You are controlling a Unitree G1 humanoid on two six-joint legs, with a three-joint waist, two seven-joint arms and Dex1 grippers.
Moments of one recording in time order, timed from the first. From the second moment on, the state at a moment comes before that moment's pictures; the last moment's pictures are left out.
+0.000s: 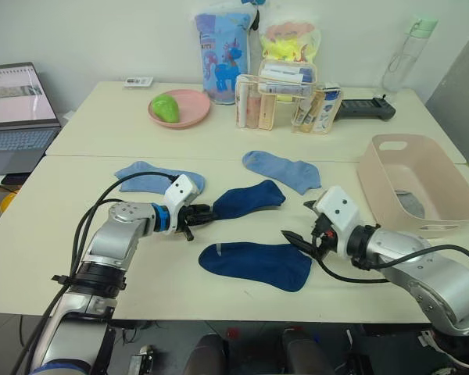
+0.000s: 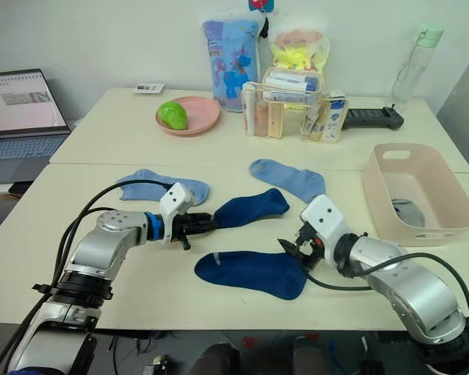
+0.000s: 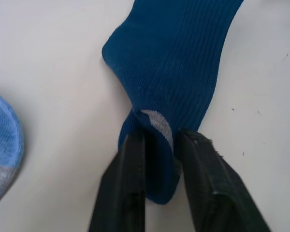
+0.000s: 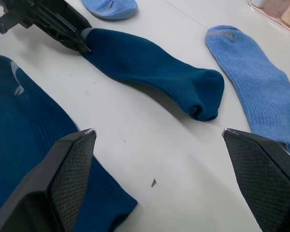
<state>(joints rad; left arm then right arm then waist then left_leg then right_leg) -0.53 0.58 -0.11 0.23 -0.17 0.44 -1.00 -0.24 -0.70 0.14 -0.70 0.46 0.90 0.41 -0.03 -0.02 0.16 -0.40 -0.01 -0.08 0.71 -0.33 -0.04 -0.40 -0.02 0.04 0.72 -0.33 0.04</state>
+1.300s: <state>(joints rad) -0.63 0.60 -0.23 0.58 0.12 -0.40 -1.01 -0.48 -0.41 0.42 -0.06 -0.19 0.39 0.44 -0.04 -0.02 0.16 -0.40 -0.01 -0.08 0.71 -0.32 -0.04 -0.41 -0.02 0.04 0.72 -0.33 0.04</state>
